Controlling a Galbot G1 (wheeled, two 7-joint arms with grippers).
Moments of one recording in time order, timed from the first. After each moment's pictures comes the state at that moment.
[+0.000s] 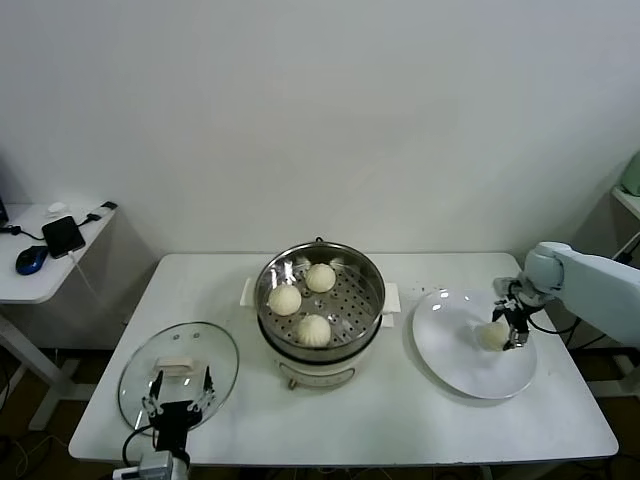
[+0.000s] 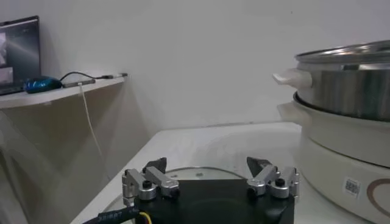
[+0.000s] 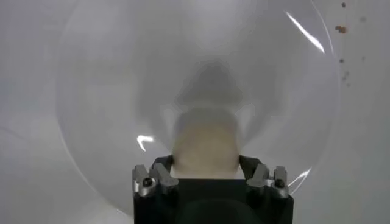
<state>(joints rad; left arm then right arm) 1.66 -1.49 -0.58 -1.92 0.00 -0.02 -0.18 0.28 0.76 -1.41 0.86 0.23 -0.03 -0.97</state>
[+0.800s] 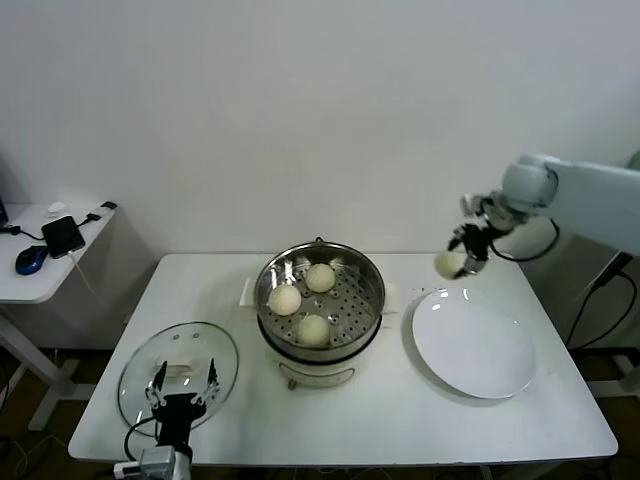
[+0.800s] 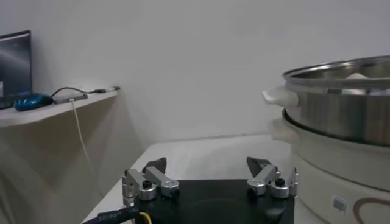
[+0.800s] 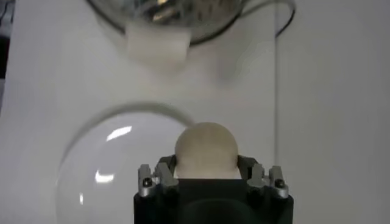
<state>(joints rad) 1.66 -1.48 -0.55 -1.98 0.02 0.01 -0.18 0.93 0.88 -1.78 1.26 0.75 -0.22 -0.92</state>
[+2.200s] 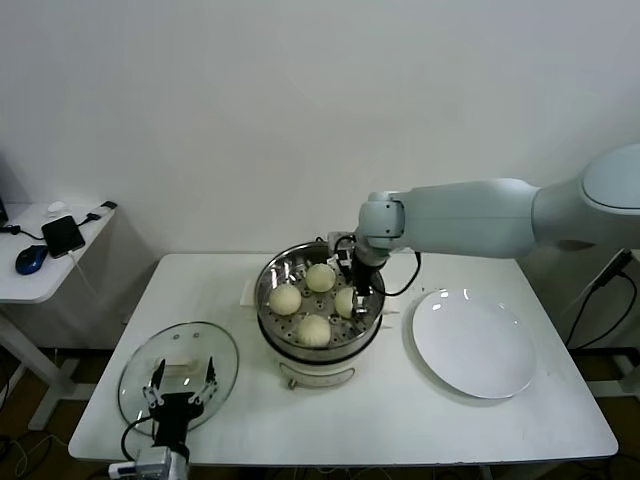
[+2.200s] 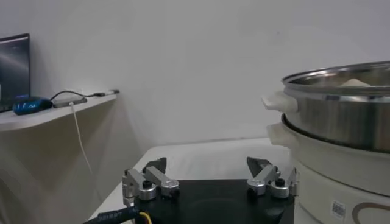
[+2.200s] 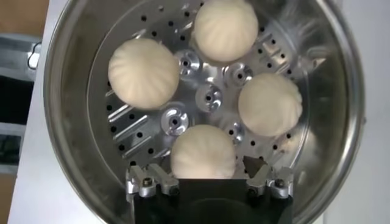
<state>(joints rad) 1.67 -1.45 -0.55 -2.00 -0.01 0.00 -0.18 0.78 1.25 -1.80 1.29 0.98 -0.43 -0.71</state>
